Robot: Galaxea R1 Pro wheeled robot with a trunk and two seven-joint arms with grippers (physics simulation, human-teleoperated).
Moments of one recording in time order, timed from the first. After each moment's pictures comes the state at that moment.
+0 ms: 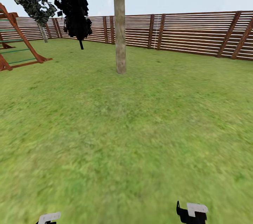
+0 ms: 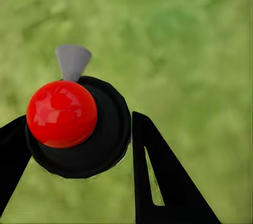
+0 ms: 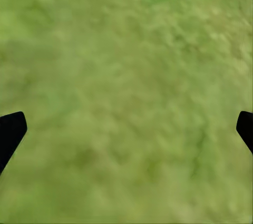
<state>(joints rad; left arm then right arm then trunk) -0.35 0.18 0.29 -0.12 -0.14 -0.42 -0.01 -0.43 -0.04 -0.17 -0.03 0.28 -0.63 -0.38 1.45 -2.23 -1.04</state>
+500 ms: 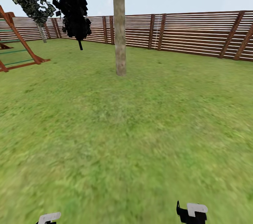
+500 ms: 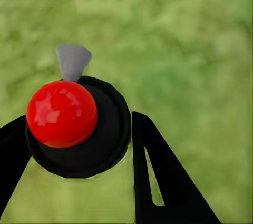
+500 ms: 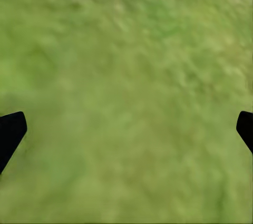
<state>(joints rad) -0.35 0.18 0.29 -0.12 -0.14 -0.42 -0.01 -0.43 -0.04 -0.17 -0.03 0.28 -0.63 -0.38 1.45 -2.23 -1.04</state>
